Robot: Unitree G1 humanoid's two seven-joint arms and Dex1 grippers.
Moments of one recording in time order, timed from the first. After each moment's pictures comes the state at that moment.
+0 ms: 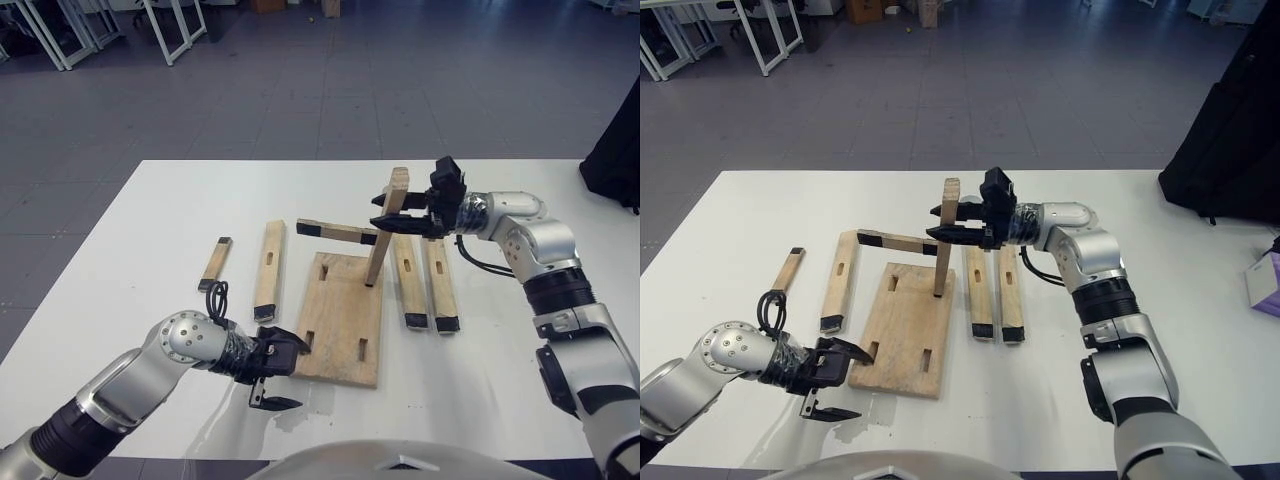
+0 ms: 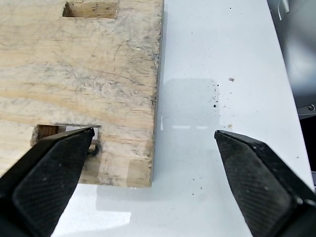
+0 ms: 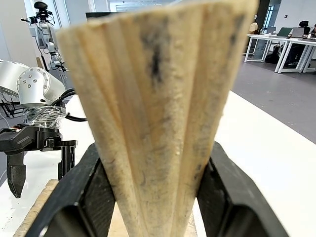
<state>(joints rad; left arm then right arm) 0.05 1.00 -0.40 -0.49 -0.13 0.36 -1.15 -0.71 -0.45 0.22 0.41 0.50 0.30 1.27</state>
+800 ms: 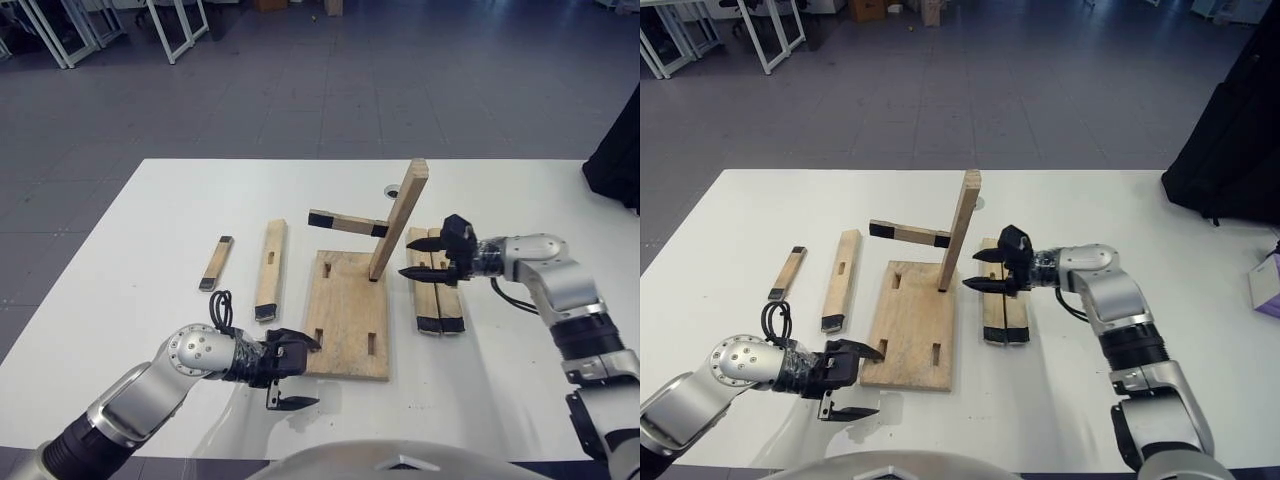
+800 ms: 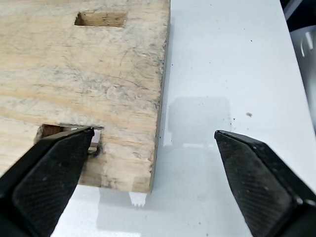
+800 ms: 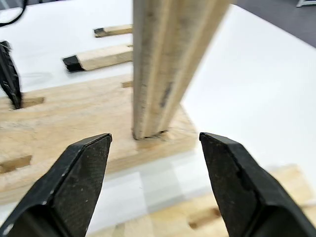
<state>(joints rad) 0.13 0.93 -0.39 -0.53 -0.16 0.40 -0.99 -0.44 -0.60 0.17 0.14 0.25 0.39 1.12</state>
